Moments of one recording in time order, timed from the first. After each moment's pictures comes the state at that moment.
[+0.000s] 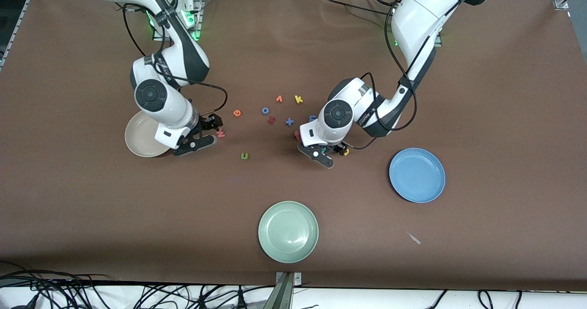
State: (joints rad) left arm -0.40 0.77 -0.28 -1.56 0.14 2.23 -0.15; right arm 0.24 0.35 0.16 -2.03 -0.02 2.30 0.03
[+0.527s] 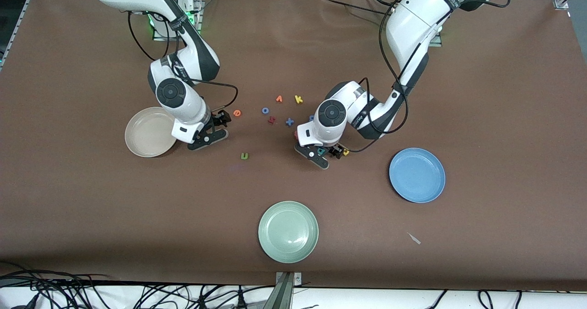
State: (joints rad) left arm -0.41 0.81 -0.28 -1.56 0.21 2.28 -0.15; right arm 0.27 0.40 0.17 -2.08 -0.05 2.39 0.03
